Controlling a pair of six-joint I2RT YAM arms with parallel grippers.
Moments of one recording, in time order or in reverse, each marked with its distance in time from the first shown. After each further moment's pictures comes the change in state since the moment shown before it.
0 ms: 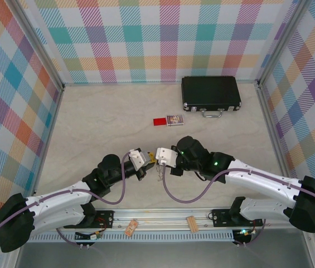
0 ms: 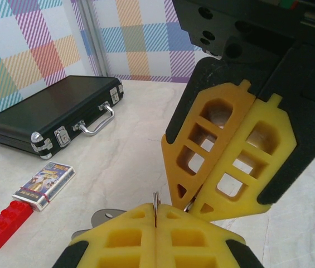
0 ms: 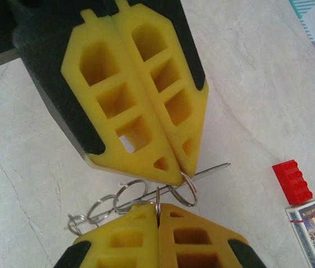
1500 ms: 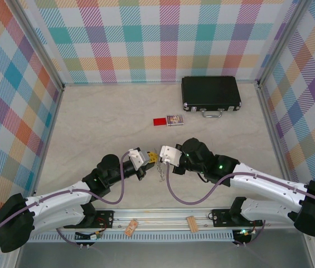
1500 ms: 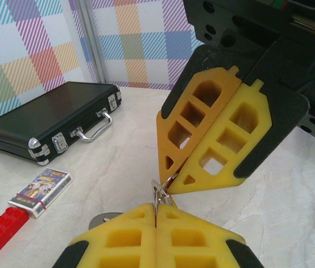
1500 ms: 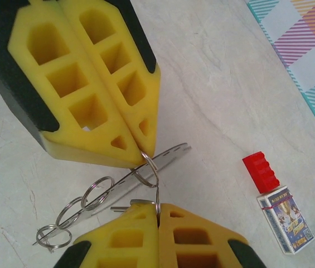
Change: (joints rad) left arm 0.000 -0.002 0.000 0.024 0.012 -0.022; right arm 0.001 -0.068 -0.055 0.061 0.080 0.024
